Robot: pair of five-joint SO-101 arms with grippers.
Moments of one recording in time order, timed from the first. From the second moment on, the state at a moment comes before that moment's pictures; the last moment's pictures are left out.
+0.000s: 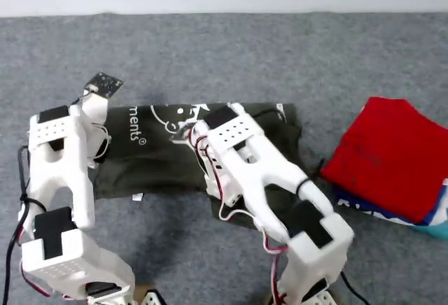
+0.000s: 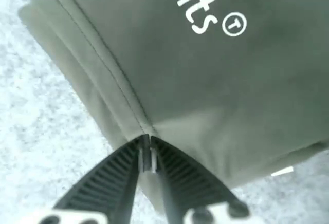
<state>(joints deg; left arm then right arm) -20.9 7.8 18.3 69.6 -31.3 -35.3 12.0 5.5 98.0 19.1</state>
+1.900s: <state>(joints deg) 37.8 22.1 -1.3 78.2 -21.8 15.6 -44.9 13.9 100.6 19.1</state>
